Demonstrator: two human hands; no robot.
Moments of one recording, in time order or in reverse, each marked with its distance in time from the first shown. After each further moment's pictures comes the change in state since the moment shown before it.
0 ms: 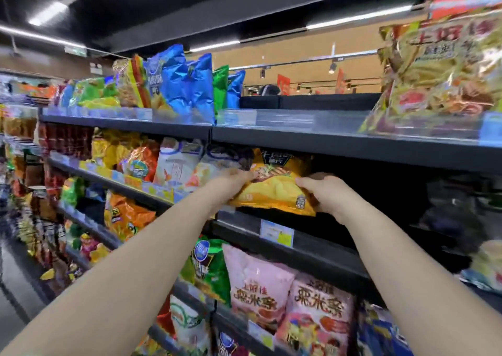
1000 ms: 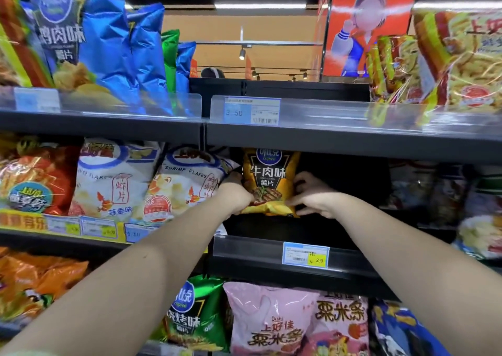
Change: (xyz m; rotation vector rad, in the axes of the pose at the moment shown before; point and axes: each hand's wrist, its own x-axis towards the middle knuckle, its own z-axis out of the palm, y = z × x) left_hand 0.134 -0.035 0.037 0.239 -0.295 0.223; right_hand 0.096 0.036 0.031 -0.270 0.228 0.159
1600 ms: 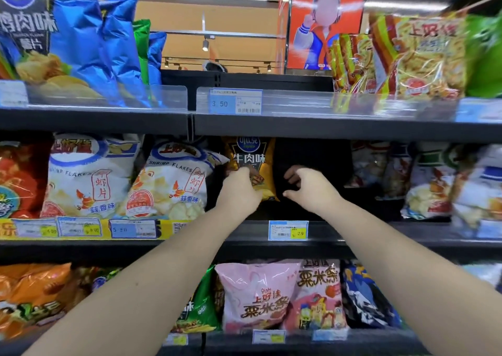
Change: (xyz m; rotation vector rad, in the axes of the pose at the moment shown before) left_hand -0.051 0.012 0.018 0.036 0.041 0.314; right_hand -0.082 0.000 -0.004 -0.594 0.328 -0.255
